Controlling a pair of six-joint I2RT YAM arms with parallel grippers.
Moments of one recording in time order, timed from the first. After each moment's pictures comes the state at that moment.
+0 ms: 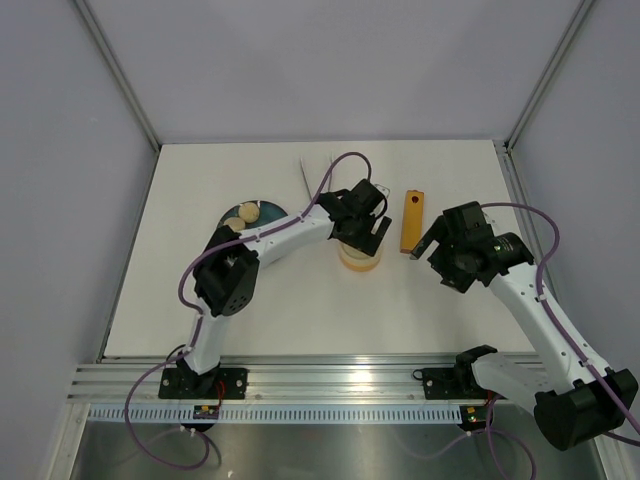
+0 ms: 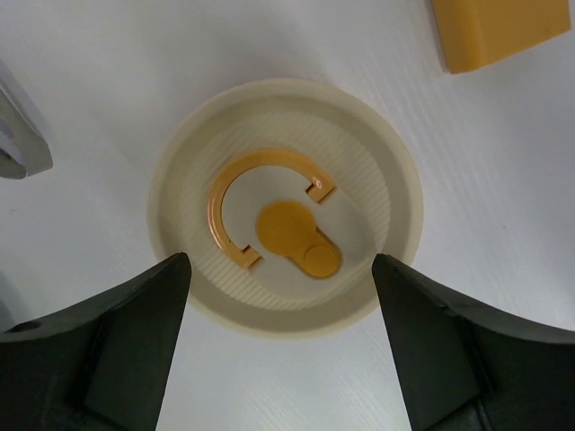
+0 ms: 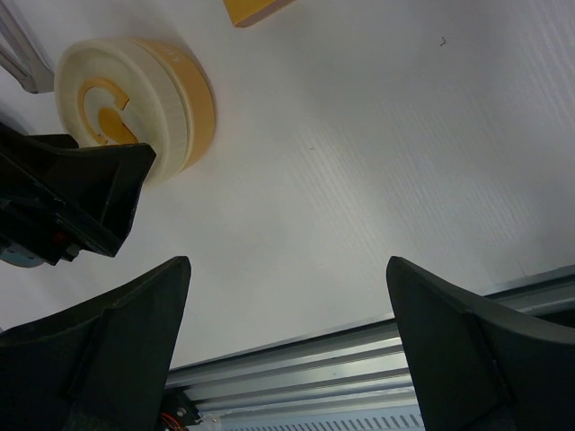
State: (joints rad) left arm -0.86 2.09 1.76 -0.68 -0.10 -0.28; right arm 0.34 1.04 1.03 -1.02 0.12 0.98
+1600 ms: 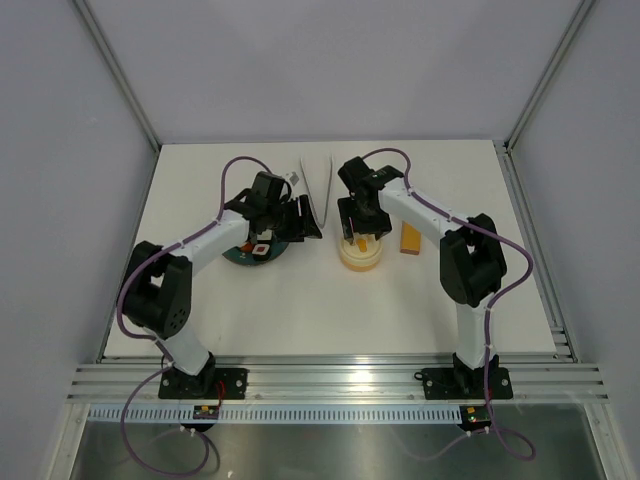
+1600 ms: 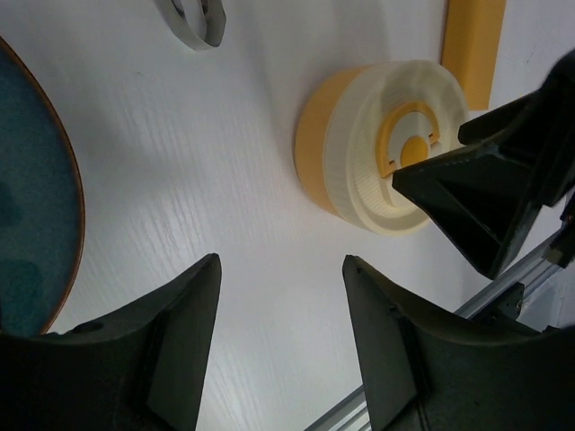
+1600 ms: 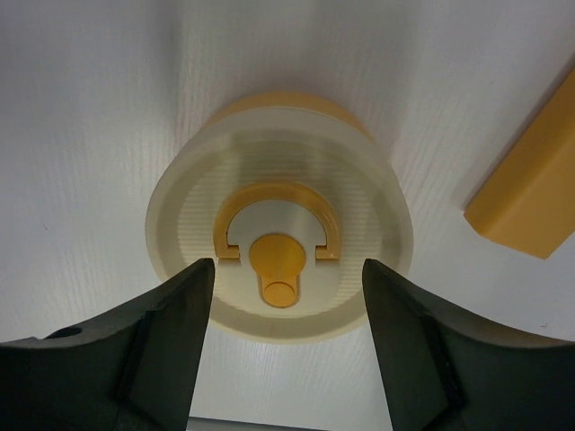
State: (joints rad) left arm -0.45 1.65 1.15 -0.35 0.35 -0.56; right arm 0.58 2.01 1.70 -0.96 0.11 0.38
